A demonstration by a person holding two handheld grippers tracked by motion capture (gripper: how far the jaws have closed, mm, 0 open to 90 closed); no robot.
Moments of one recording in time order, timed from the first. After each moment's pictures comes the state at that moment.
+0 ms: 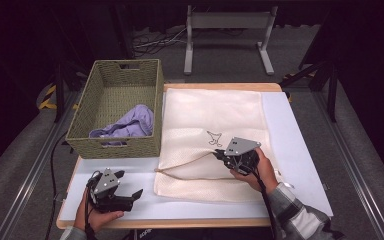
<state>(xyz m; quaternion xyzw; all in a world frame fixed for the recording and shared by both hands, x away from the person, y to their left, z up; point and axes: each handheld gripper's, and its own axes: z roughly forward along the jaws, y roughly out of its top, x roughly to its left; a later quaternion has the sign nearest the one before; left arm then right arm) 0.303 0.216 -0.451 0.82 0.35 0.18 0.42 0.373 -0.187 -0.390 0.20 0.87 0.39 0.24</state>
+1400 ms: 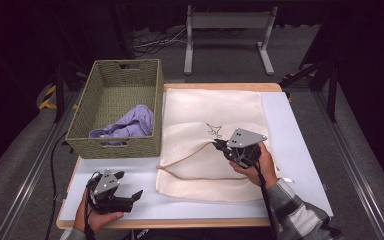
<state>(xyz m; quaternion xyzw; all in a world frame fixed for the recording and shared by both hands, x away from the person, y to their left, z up) 0.301 0.216 -0.452 0.82 0.35 0.17 0.42 0.376 -0.185 -0.363 0.21 0.84 0.43 0.26</state>
